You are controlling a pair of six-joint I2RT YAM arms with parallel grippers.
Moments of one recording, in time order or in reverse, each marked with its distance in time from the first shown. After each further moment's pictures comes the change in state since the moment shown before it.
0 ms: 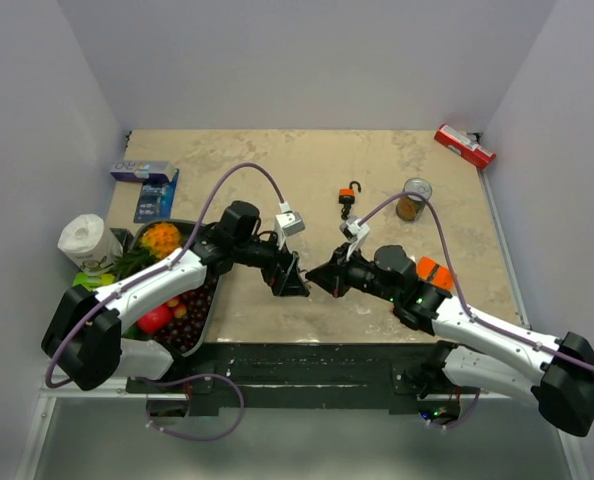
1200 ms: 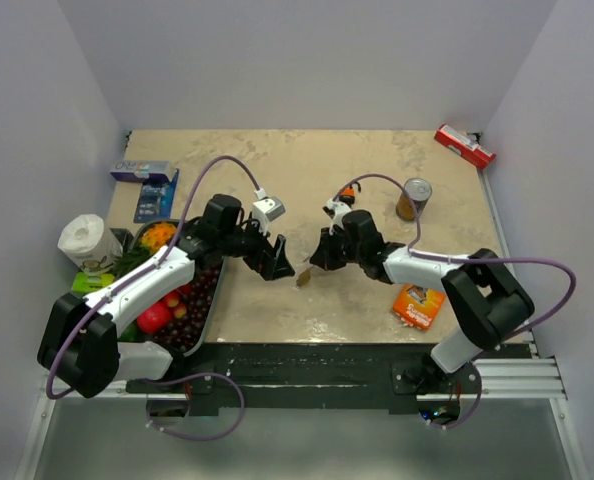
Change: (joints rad) left arm 0.122 -0.042 0.000 -0.076 -0.217 -0.003; right arm -0.227 0.598 0.202 -0.025 -0.053 -0.068
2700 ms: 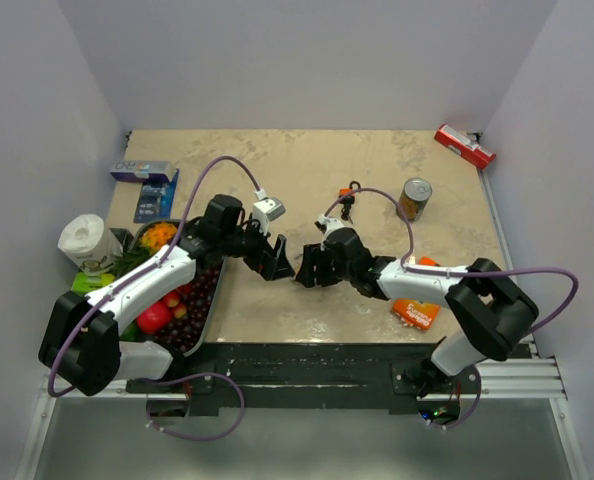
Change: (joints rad) left arm 0.001 0.011 0.000 -0.005 0.001 -0.016; right arm 0.165 -0.037 -0.023 -0.058 0.166 0.157
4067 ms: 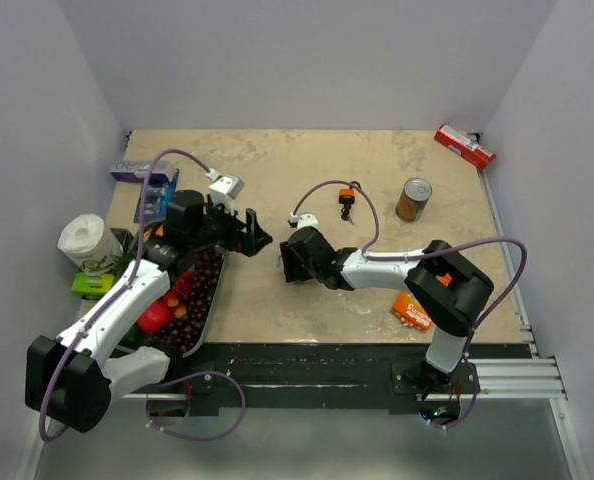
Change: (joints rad) left arm 0.129 -0.186 -0.038 0.077 -0.177 -0.090; right arm 0.126 0.249 0.249 -0.111 0.311 -0.047
